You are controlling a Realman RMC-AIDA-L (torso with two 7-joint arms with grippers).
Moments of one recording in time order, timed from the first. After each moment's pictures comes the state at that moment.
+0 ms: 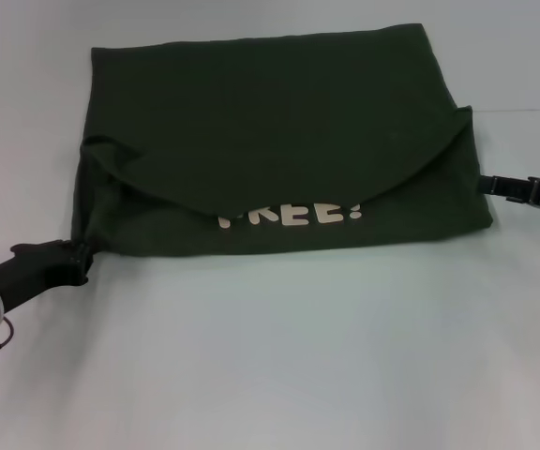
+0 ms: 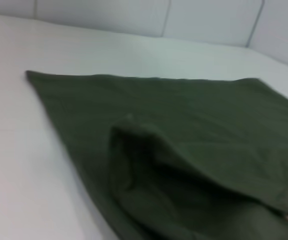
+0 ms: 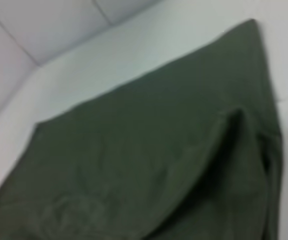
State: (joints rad) left arm -0.46 -2.15 0.63 0.53 1.84 0.91 -1.34; right arm 0.60 1.99 -0.49 -0.56 -2.17 -1.07 2.02
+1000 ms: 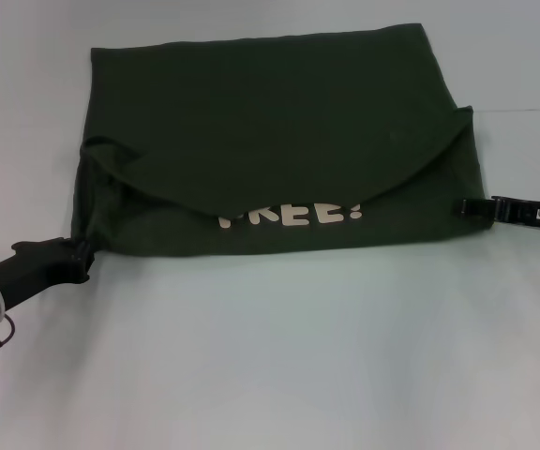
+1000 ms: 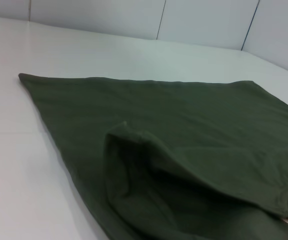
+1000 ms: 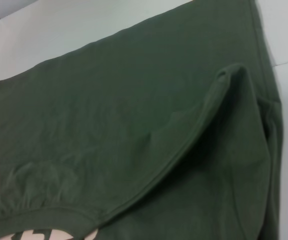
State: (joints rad) left arm -0.47 -2.15 0.63 0.53 1.84 0.91 -1.34; right arm 0.64 2.03 -0.64 -0.53 -2.22 -0.90 2.10
